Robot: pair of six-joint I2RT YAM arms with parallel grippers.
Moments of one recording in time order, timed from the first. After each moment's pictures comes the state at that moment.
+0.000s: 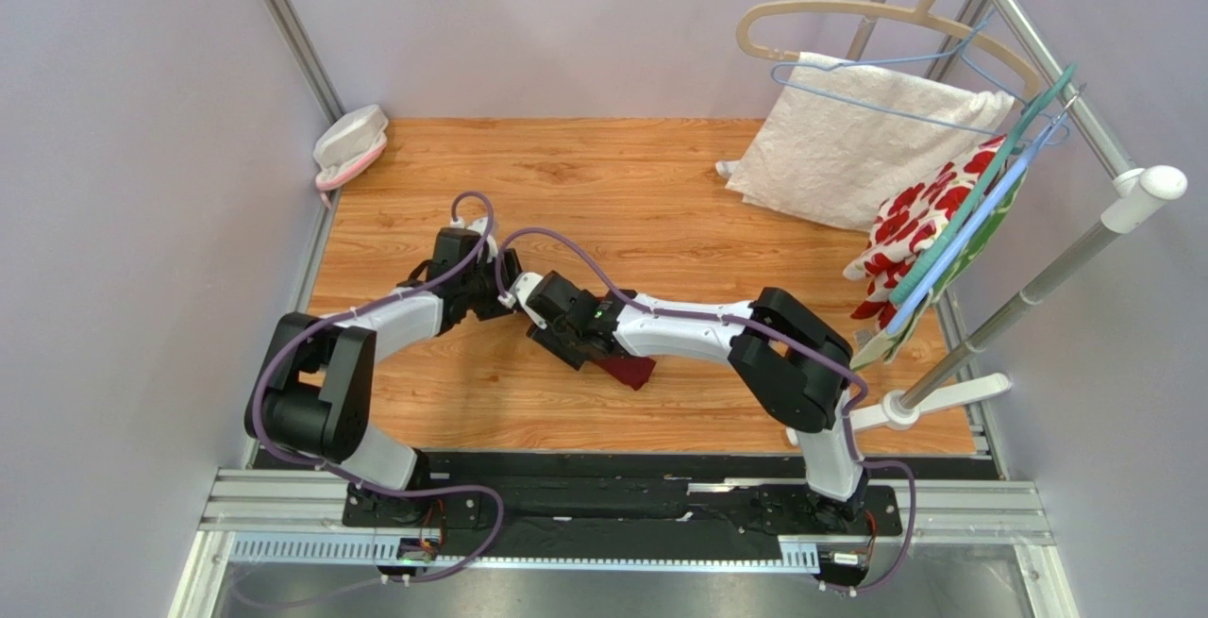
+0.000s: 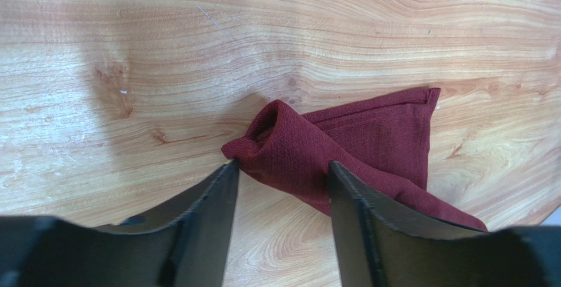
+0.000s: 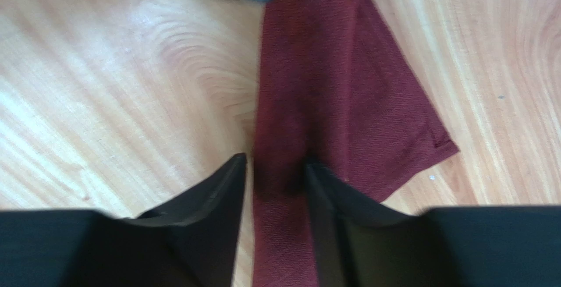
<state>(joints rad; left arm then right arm) -0.25 1.52 0.70 0.00 0.26 -0.48 1.04 2.00 1.36 -0.35 0.19 -0.06</state>
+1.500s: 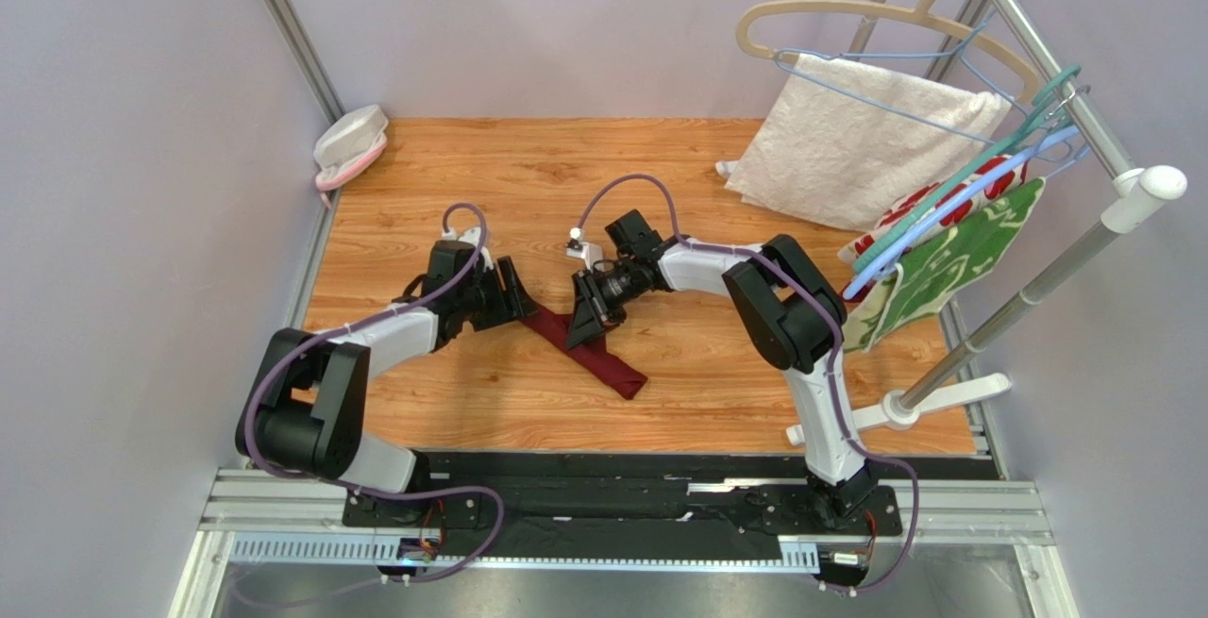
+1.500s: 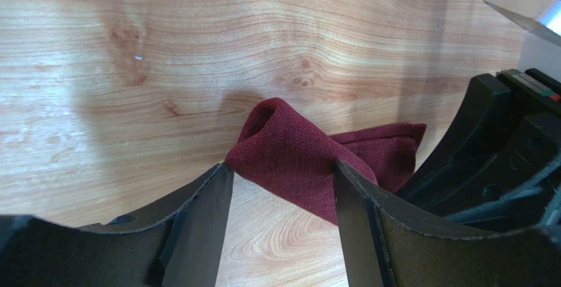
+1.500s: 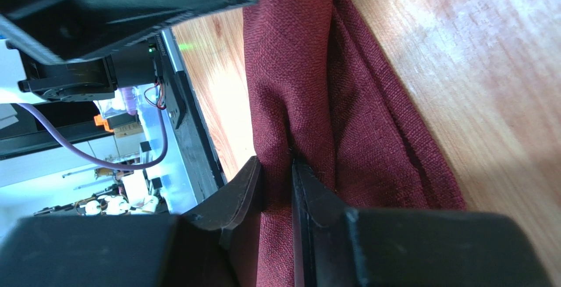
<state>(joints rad) -0.25 1.44 0.60 0.06 0.23 -0.53 0.65 2.19 1.41 -0.25 -0.95 0.33</state>
